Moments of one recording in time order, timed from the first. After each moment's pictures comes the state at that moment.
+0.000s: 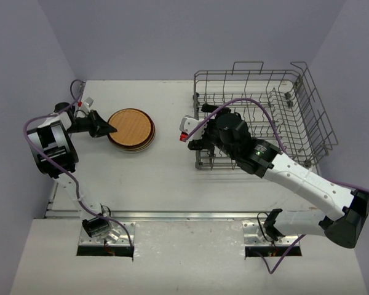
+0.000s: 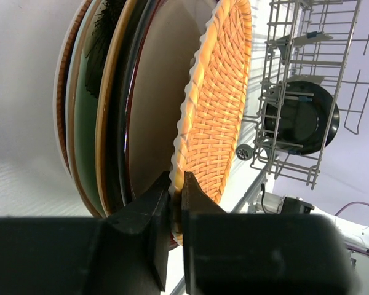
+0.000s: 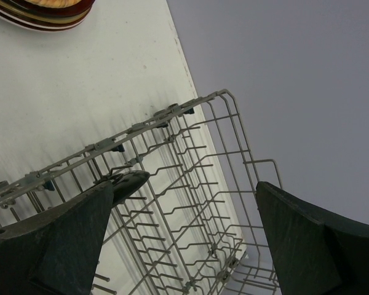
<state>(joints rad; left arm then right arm) 0.48 2.03 1.40 -0.68 1.04 -0.02 0.87 1.21 1.11 -0.24 0.30 -0.86</state>
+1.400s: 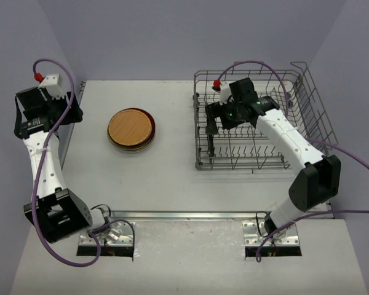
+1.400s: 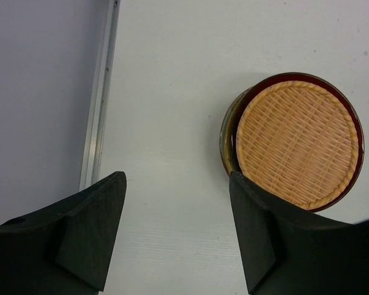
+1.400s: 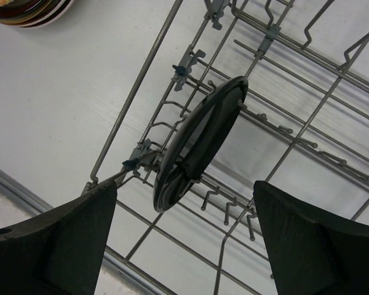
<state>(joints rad) 0.50 1.27 1.28 -0.57 0.35 0.16 0.39 1.59 1.45 -0.75 -0.21 0.01</state>
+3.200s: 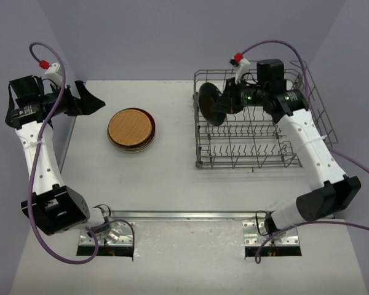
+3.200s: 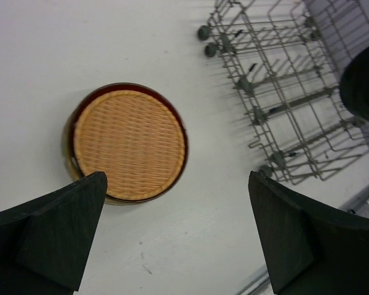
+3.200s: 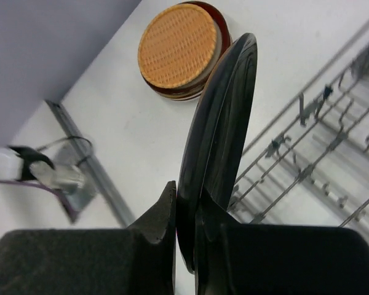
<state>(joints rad) 0.46 1.33 1.50 -0.84 0.97 0.09 0.42 1.42 1.58 -0.65 -0.58 -0.04</state>
